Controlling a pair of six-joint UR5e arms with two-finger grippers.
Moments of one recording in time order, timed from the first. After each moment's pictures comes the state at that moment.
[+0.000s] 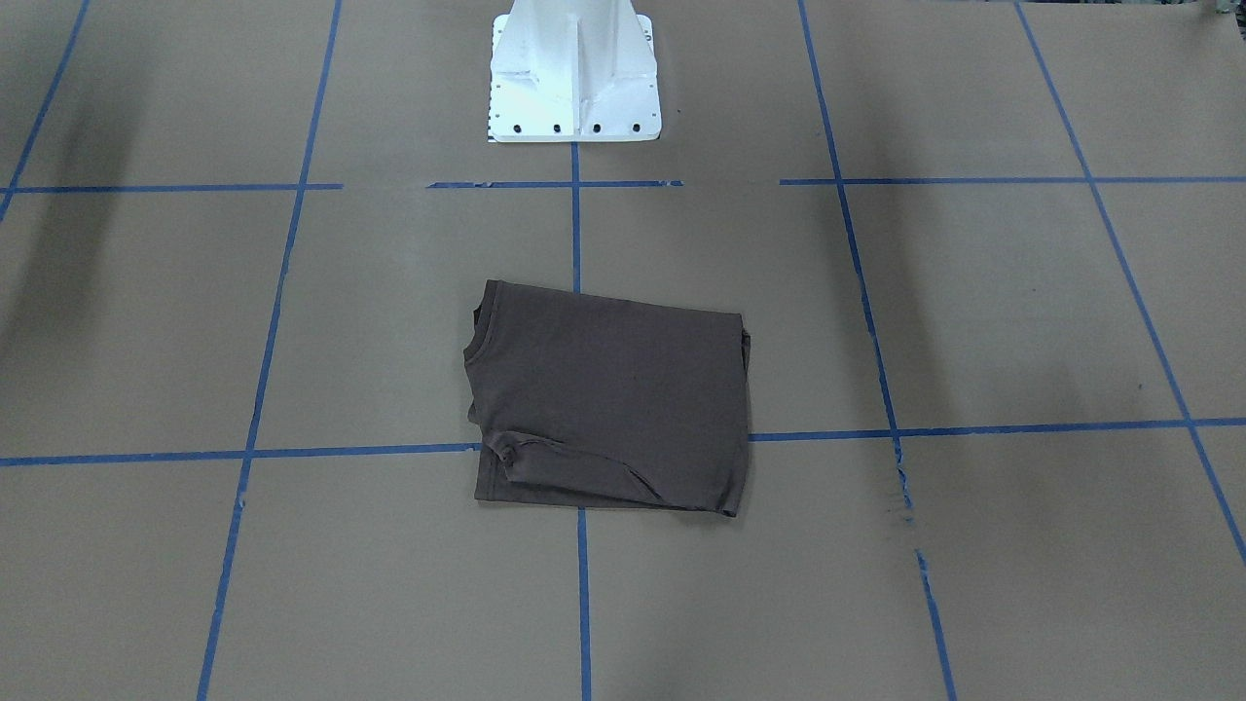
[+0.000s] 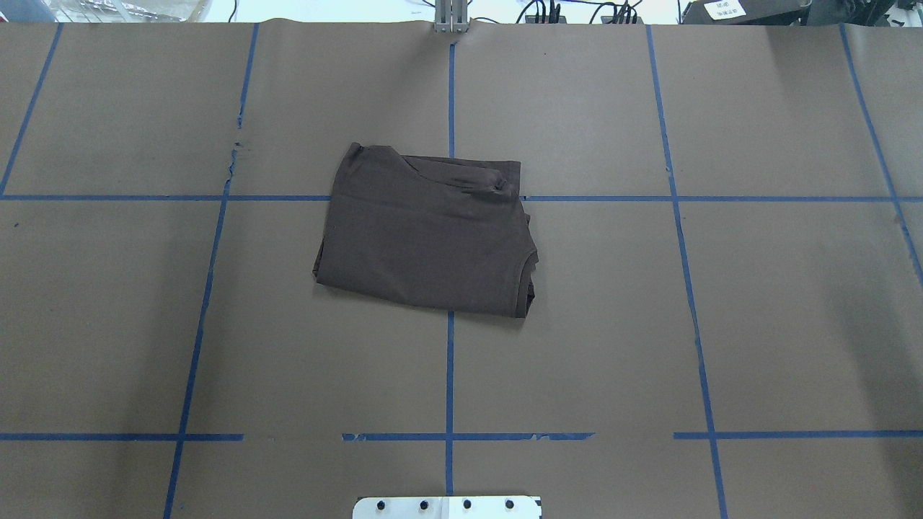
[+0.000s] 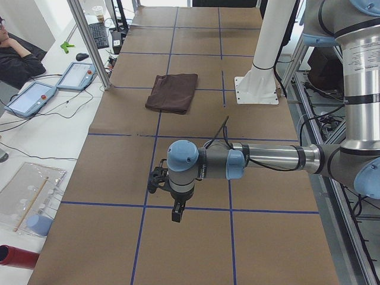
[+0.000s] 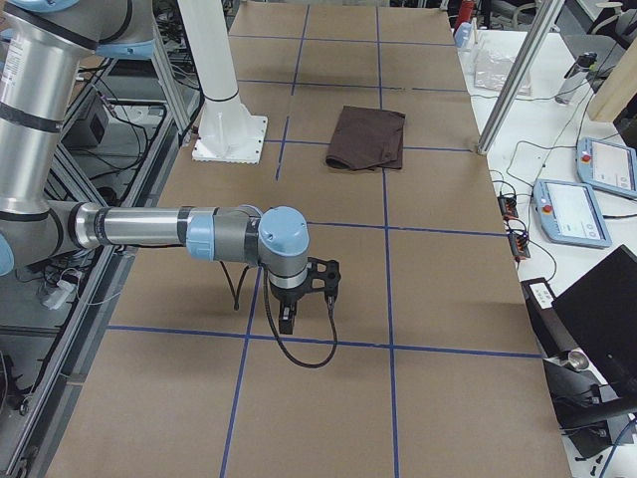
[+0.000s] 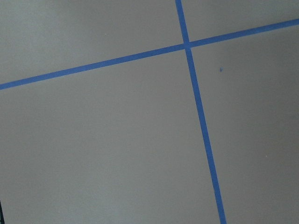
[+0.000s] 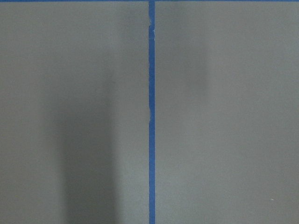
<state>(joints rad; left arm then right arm) -1.64 -1.40 -1.79 -1.54 -2.27 0.25 1.58 -1.94 1.99 -1.64 2.32 0.00</state>
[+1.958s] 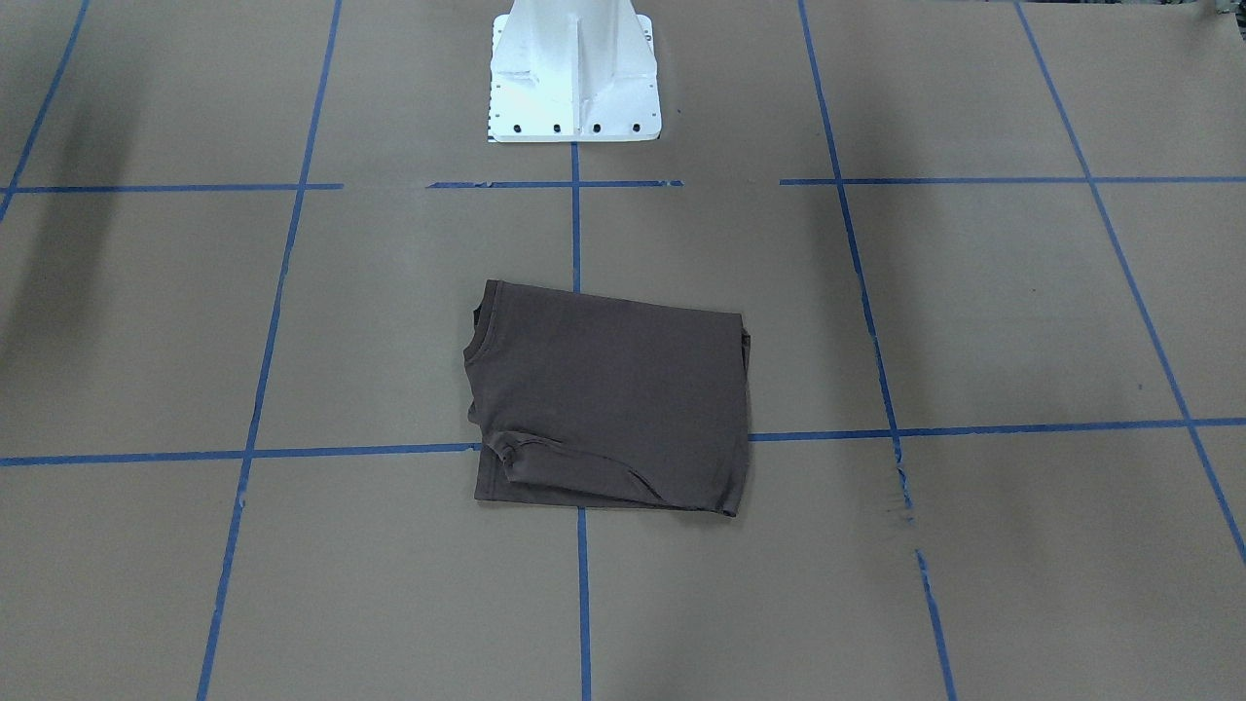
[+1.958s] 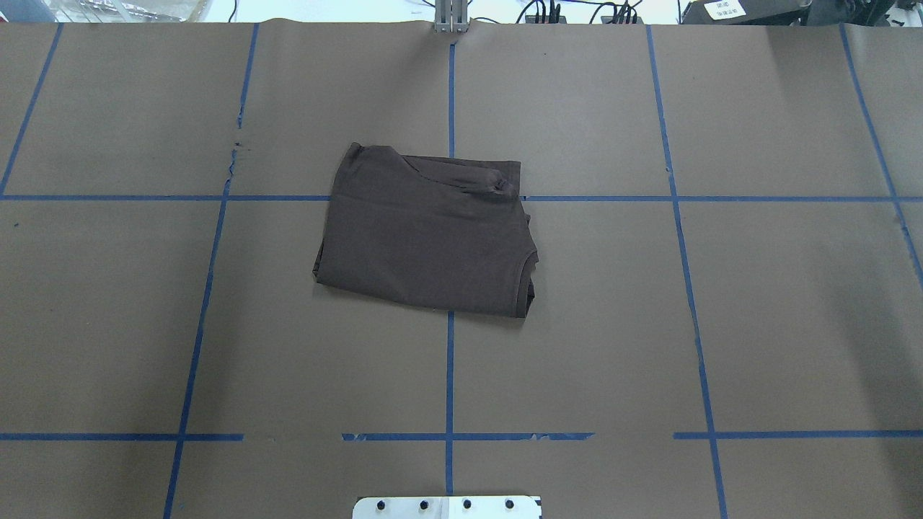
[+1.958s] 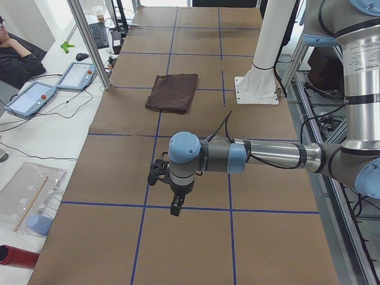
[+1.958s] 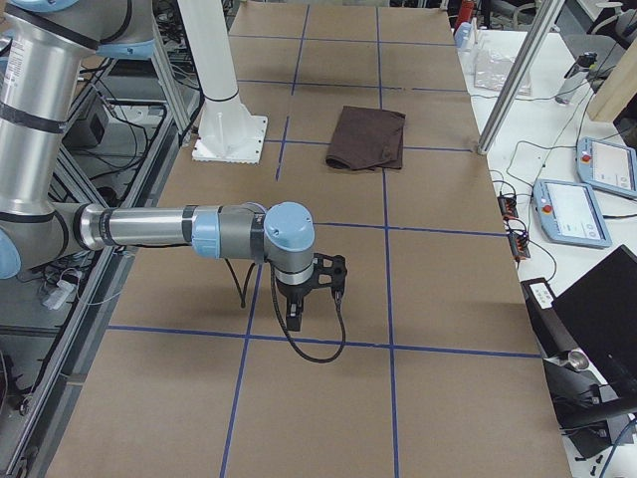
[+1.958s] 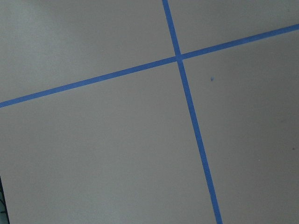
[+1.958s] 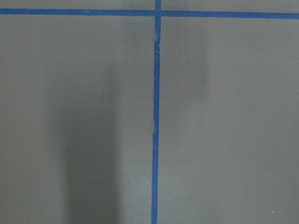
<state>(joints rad) -1.64 -1.39 -1.83 -1.54 -2.28 0.26 1.58 -1.91 1.99 -1.63 2.32 0.00</state>
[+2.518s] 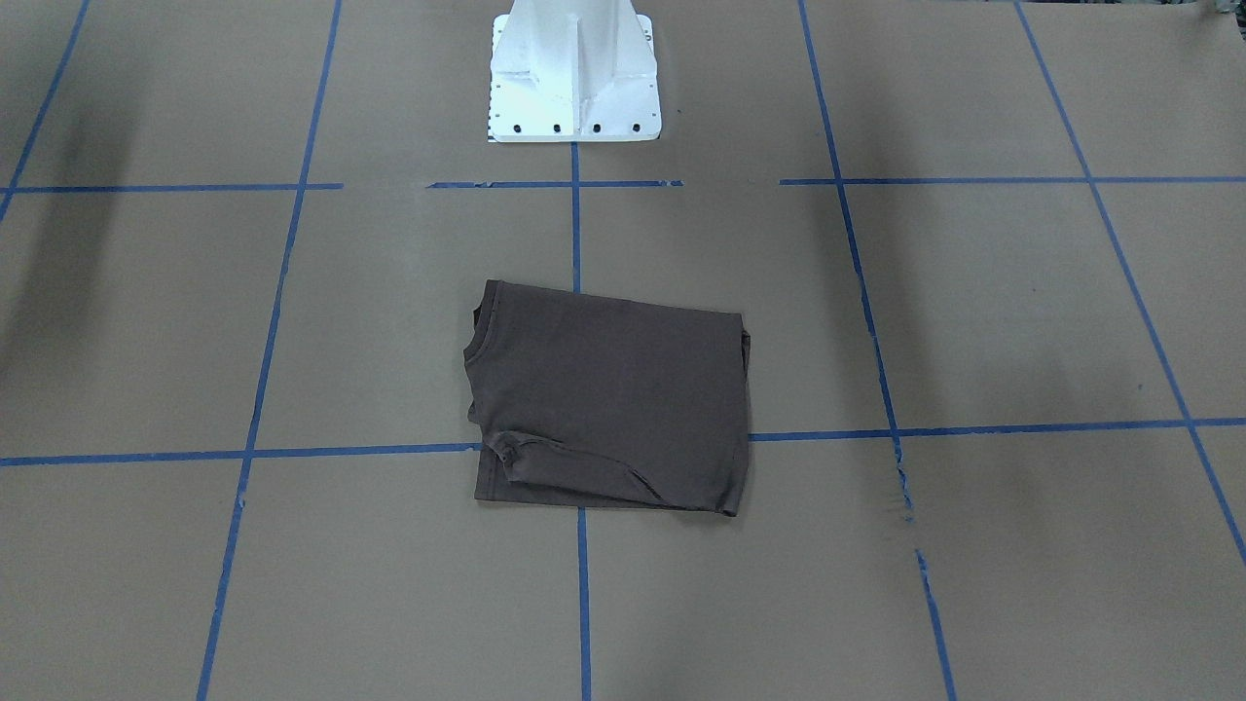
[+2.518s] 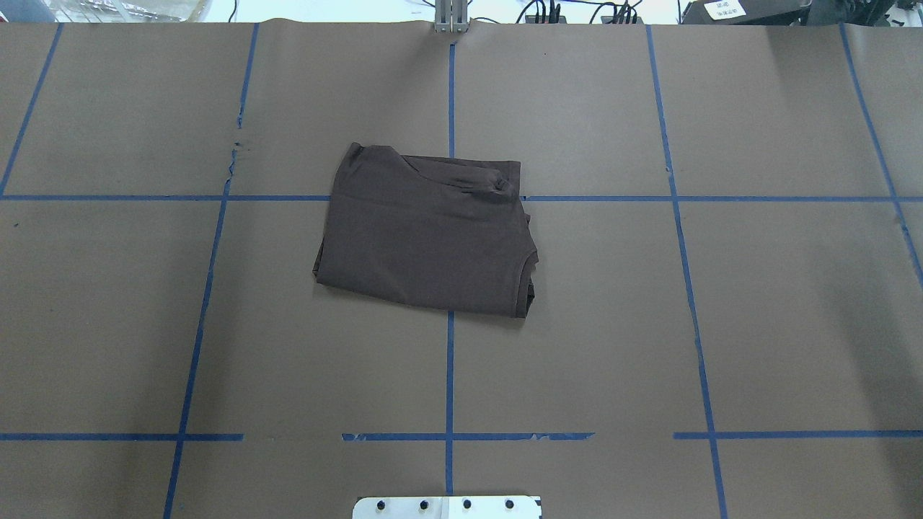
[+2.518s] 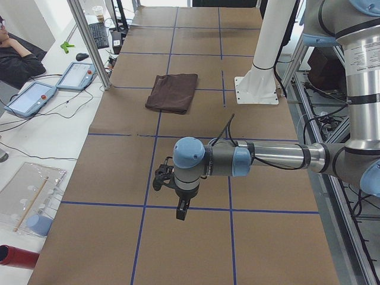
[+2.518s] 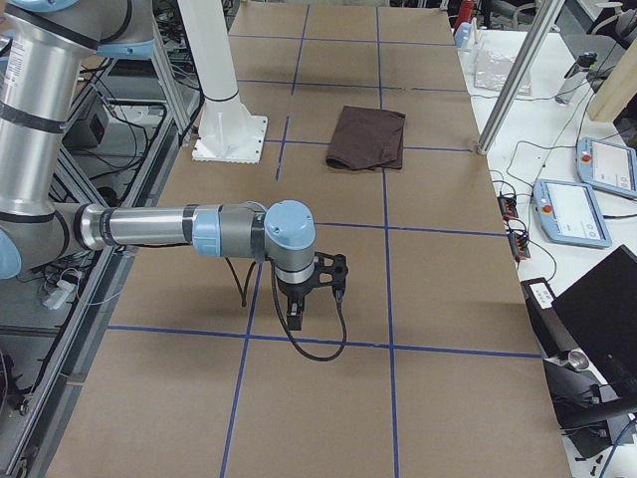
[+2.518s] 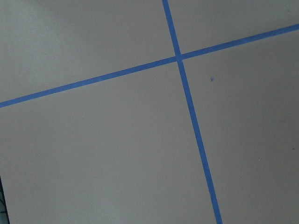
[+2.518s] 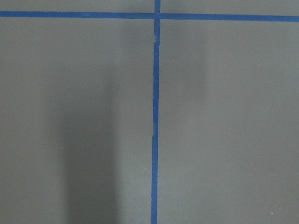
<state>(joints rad) -1.64 -1.36 -1.83 -1.54 -2.28 0.26 1.58 -1.91 1.99 -1.63 2.32 0.00</state>
